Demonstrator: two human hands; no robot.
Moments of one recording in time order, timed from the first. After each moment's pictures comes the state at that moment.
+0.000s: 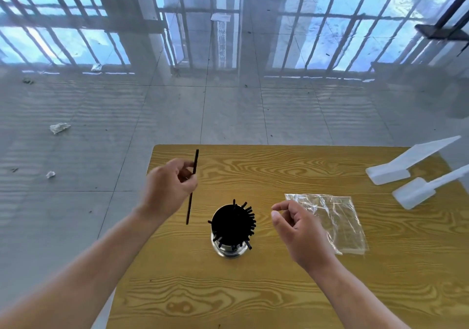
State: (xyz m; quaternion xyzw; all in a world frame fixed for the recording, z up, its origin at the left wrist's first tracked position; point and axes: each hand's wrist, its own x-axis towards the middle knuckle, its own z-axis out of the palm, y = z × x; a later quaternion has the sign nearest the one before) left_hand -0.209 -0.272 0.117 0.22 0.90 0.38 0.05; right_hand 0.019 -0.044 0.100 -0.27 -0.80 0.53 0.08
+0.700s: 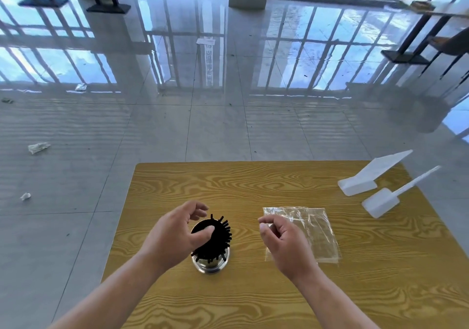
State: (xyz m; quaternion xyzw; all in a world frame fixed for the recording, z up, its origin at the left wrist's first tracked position) left_hand -0.132 -0.252 0.125 0.29 0.86 0.38 0.19; right_hand 0.038 -0.024 0.110 -0.29 -0.78 0.55 0.08
